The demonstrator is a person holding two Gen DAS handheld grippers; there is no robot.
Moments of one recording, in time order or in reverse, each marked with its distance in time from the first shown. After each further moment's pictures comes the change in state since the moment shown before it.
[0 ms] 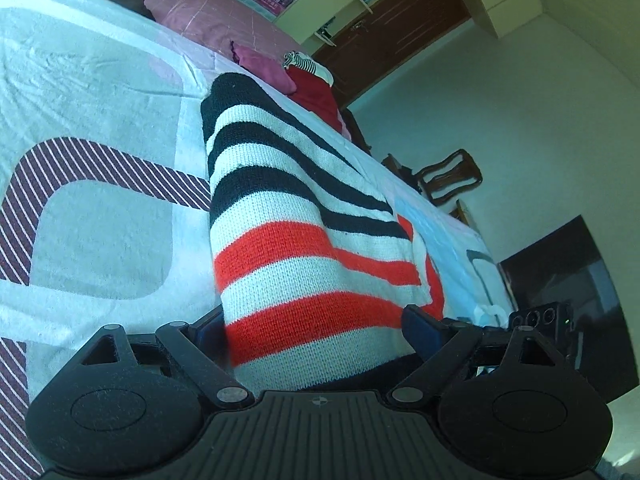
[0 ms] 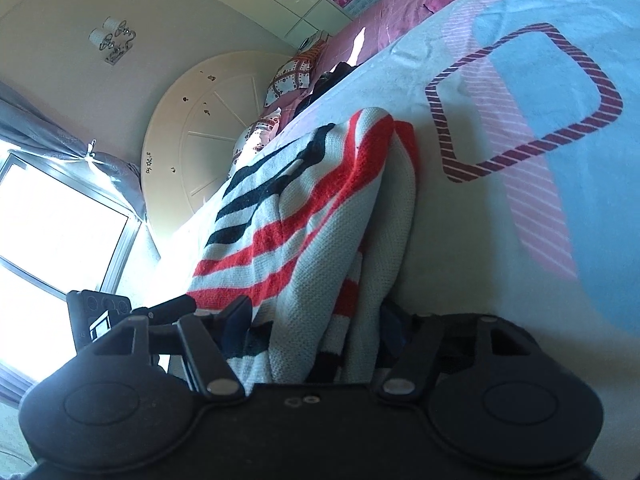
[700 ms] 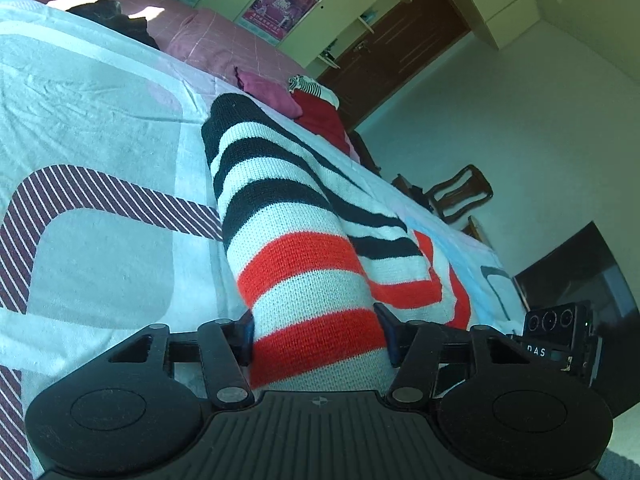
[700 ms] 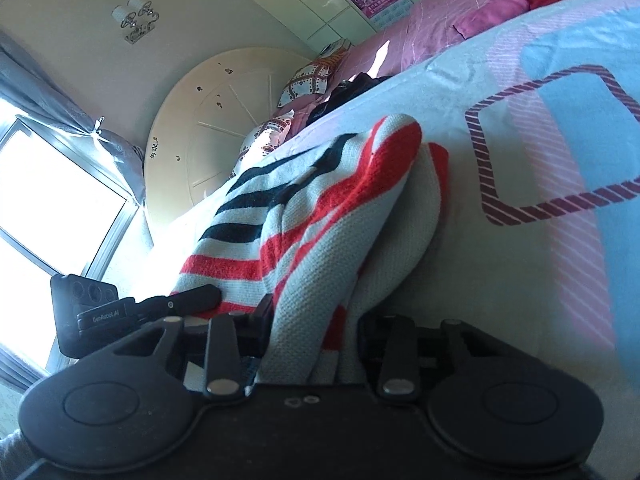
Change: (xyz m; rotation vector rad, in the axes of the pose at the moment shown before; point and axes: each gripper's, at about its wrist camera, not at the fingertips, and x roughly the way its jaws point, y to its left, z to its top) left arm 0.016 -0.016 -0.002 0.069 -0.087 0.064; right arm 0.005 0.013 0.003 -0.139 -0.027 -0.018
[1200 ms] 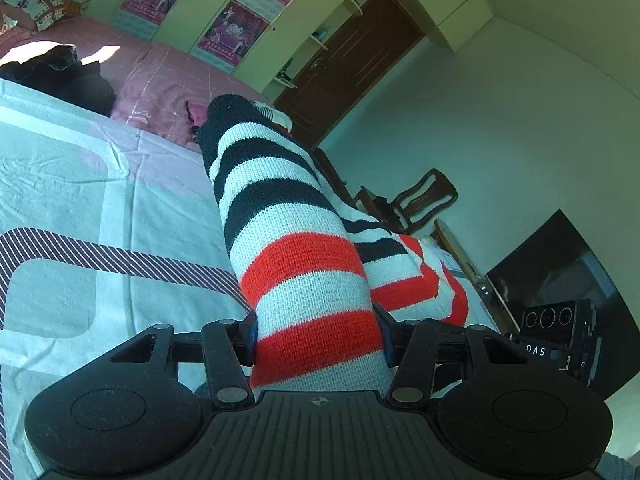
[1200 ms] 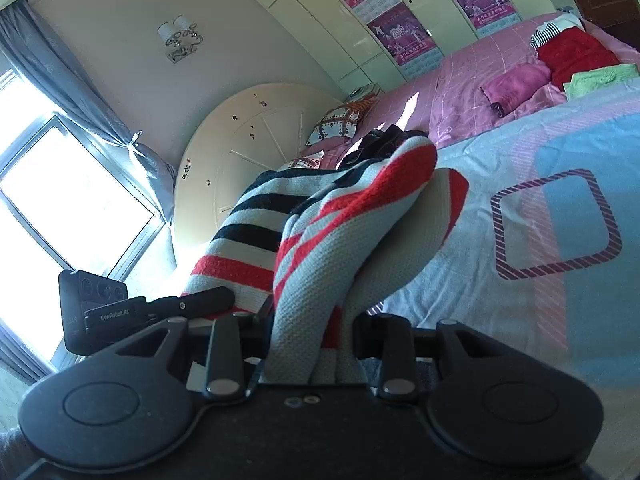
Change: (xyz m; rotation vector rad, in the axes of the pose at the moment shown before) left arm -0.045 -0.068 0.009 0.090 -0.056 -0.073; right arm -0.074 0.055 -0.002 -0.106 -0.113 0.018
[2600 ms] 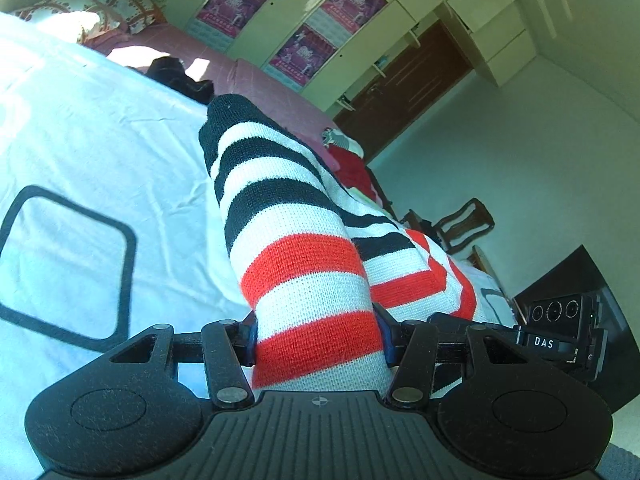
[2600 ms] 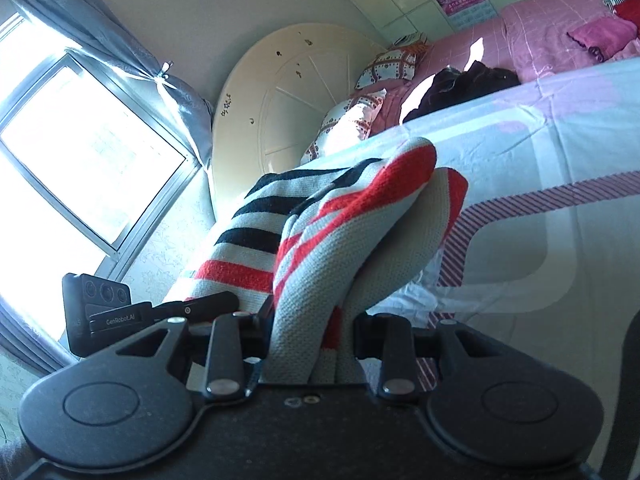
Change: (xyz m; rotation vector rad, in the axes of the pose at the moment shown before) left arm -0.215 0.212 -0.002 -0.109 -0.024 0.107; right arm 0.228 0.187 -0.070 -0.002 0.141 0.057
